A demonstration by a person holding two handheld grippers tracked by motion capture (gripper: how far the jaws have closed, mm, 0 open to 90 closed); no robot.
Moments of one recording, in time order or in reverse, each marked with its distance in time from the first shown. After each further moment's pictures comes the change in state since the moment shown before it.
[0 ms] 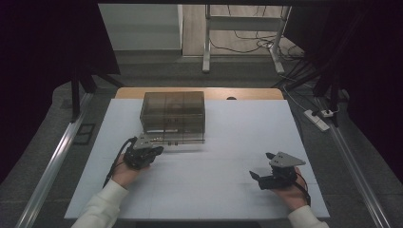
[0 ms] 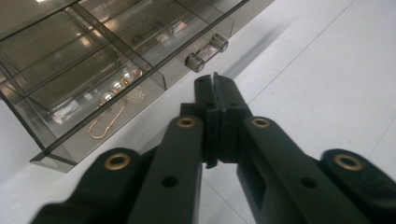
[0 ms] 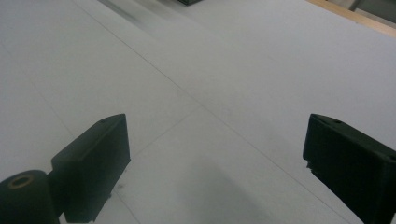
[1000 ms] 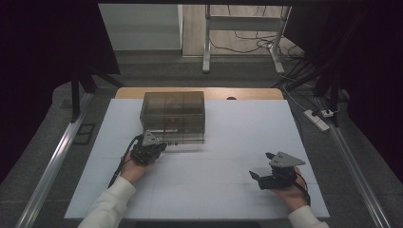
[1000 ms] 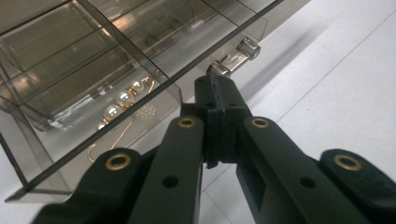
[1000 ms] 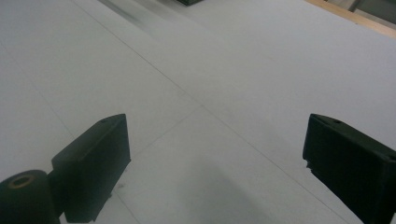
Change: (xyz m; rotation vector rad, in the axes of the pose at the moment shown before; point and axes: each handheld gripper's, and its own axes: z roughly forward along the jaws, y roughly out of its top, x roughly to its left) left arm 0.002 0.006 0.028 0.013 0.067 -0.021; right arm 0.000 0.000 0.000 0.000 -0.001 -0.003
